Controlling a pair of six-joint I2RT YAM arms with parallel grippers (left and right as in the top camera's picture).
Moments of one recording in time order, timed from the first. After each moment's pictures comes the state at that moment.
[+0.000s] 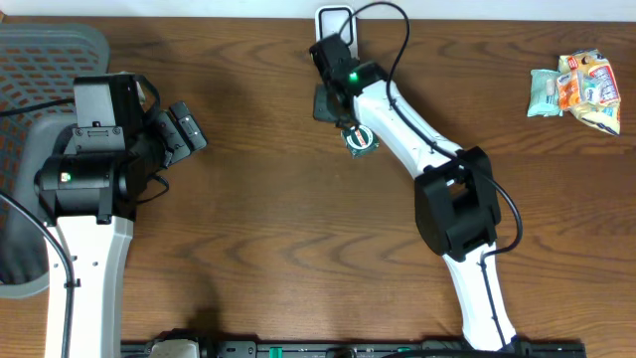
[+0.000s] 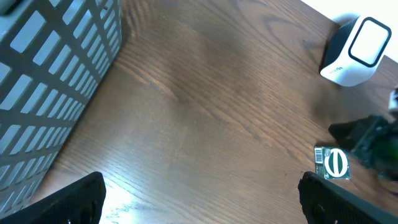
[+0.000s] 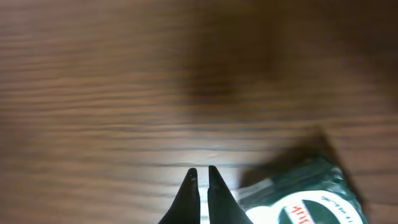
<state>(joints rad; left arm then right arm) 0.03 1.26 1.41 -1.07 -0.02 -0.46 0.52 2.36 2.01 -0.83 0.10 0.63</state>
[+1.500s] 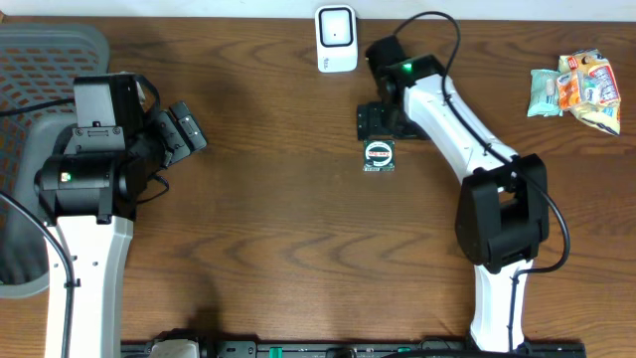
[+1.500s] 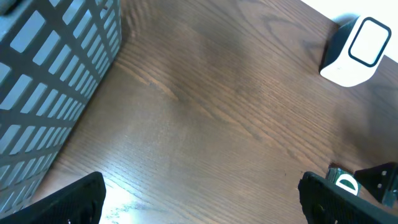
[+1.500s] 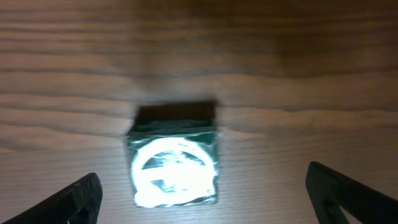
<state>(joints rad) 0.03 1.26 1.41 -1.07 -0.02 -0.46 0.36 2.17 1.82 -1.08 0.07 0.37</state>
